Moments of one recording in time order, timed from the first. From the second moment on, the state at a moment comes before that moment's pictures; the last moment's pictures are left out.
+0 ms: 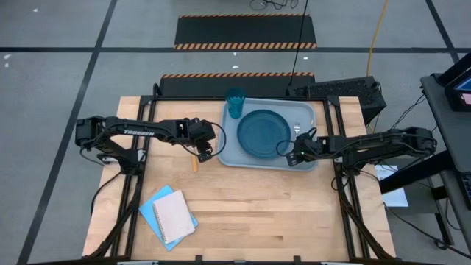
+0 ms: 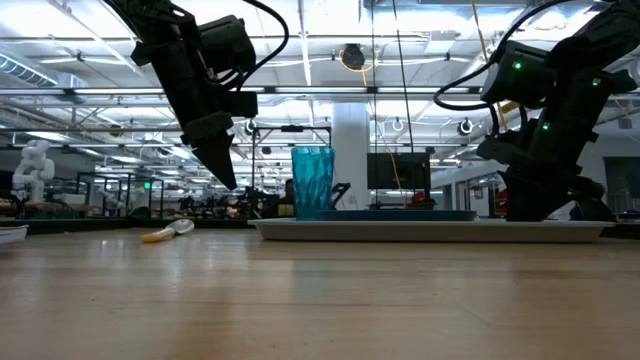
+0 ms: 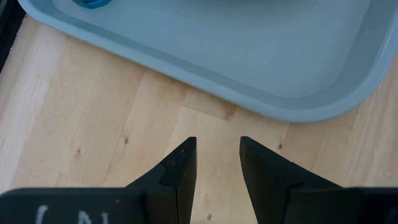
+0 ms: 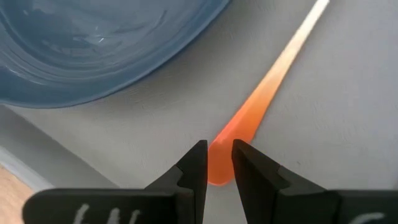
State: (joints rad) left arm 0.23 1.47 0.87 -0.47 -0.16 -0.03; right arm -0.15 1.10 0.36 -0.44 0.18 1.01
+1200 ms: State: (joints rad) left arm -0.15 1.47 1.16 -0.96 -0.30 -0.54; right arm -0.15 0.53 0.36 -0.53 0.31 0.56
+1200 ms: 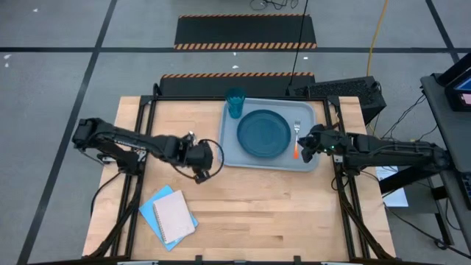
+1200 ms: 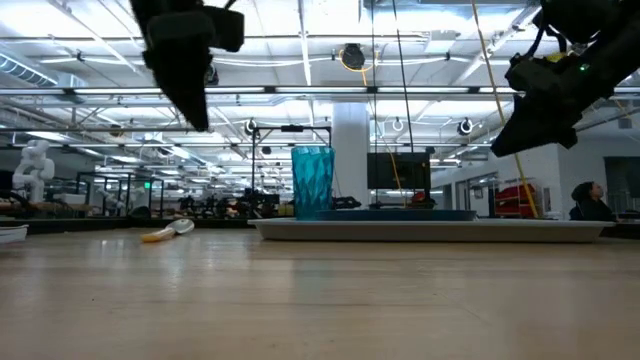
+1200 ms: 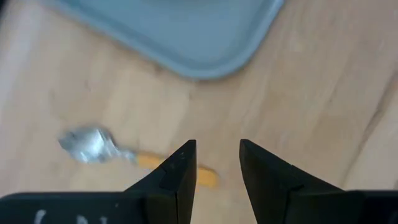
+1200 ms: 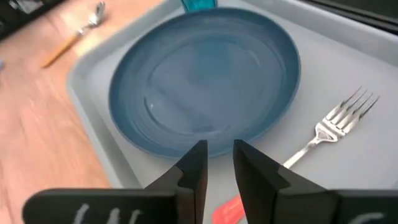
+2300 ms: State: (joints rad) left arm -0.06 1.48 0.77 -0.73 -0.47 -1.39; right arm 0.05 0.64 0.36 0.02 0.23 0.51
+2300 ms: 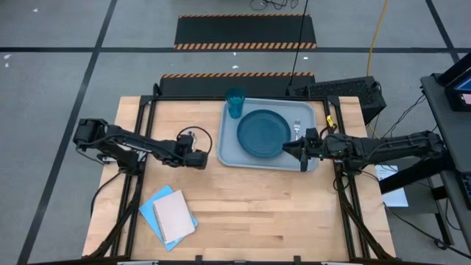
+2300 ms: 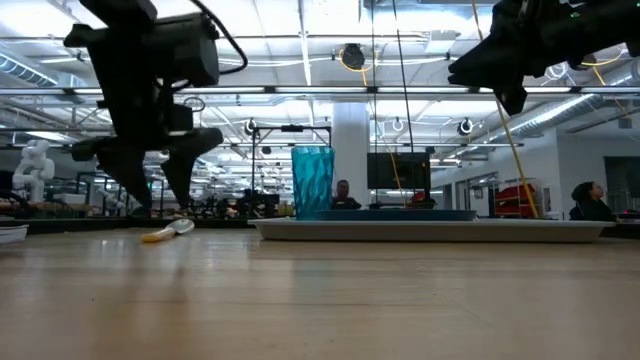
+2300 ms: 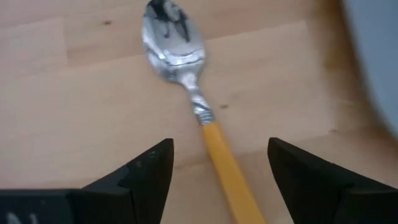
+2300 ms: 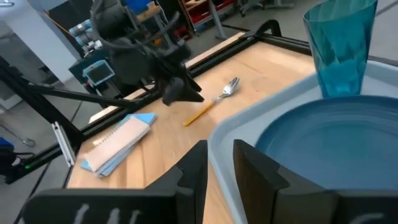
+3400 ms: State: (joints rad) left arm -0.02 1.69 0.77 -0.57 -0.47 -1.15; right arm 0.11 0.64 0.36 0.01 0.26 0.53
